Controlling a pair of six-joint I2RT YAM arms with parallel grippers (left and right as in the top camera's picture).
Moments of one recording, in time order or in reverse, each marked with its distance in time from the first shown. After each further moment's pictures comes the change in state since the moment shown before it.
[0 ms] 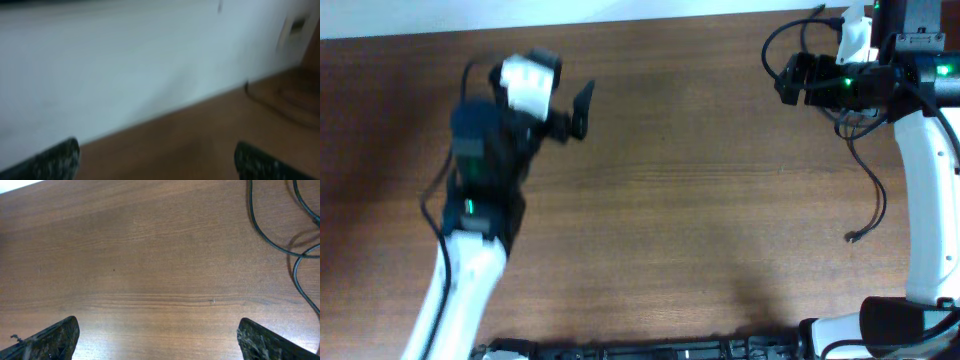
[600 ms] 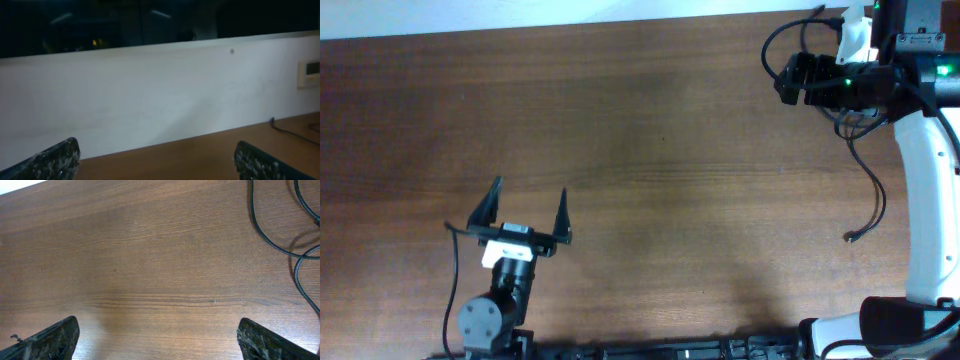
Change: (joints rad) left arm 0.011 -0.801 -0.859 0.455 -0.163 -0.026; right arm 0.000 0.000 0.000 0.001 -0.005 -0.001
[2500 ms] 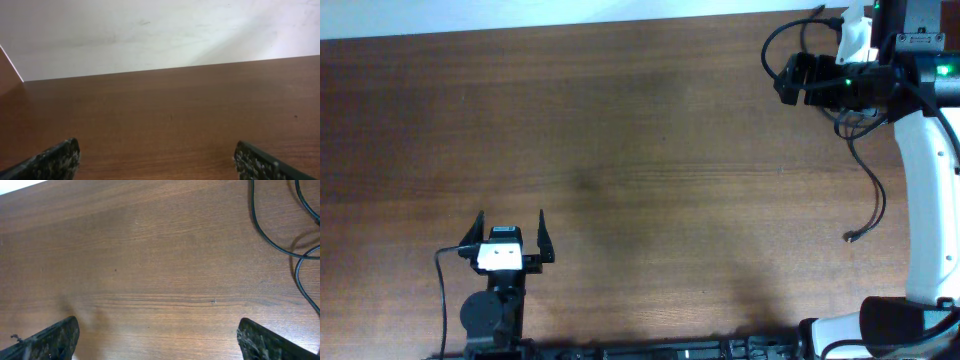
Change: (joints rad) left arm 0.174 -0.369 -0.034 -0.698 -0.068 -0.004; right arm 0.000 0.000 0.000 0.000 -0.002 0.000
